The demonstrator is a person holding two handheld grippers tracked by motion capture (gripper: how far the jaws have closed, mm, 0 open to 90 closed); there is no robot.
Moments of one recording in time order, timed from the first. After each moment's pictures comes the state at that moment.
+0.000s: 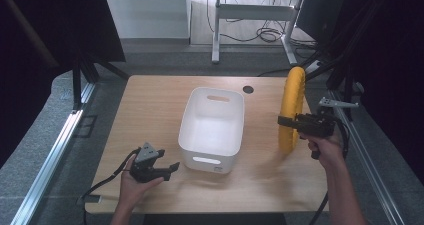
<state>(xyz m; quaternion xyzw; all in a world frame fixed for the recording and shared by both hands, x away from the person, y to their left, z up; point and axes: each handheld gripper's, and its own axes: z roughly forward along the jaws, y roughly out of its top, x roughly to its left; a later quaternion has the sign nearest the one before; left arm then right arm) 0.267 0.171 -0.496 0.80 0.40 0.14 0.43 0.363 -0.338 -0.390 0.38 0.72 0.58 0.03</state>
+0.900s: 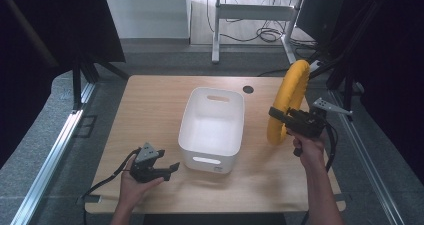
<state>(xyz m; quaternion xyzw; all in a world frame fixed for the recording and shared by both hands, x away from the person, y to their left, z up) 0.267 0.170 -0.497 0.80 0.40 0.14 0.43 0.354 -0.303 -0.390 0.39 0.65 0.65 0.10</state>
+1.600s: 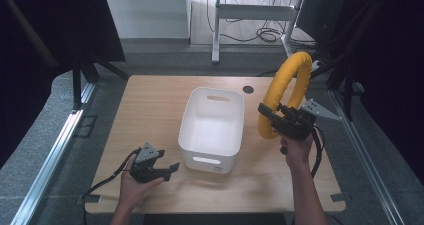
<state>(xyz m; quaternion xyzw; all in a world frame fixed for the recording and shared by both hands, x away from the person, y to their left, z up) 0.267 0.170 -0.497 0.80 0.40 0.14 0.43 0.337 -0.260 -0.378 0.37 0.63 0.66 0.19</state>
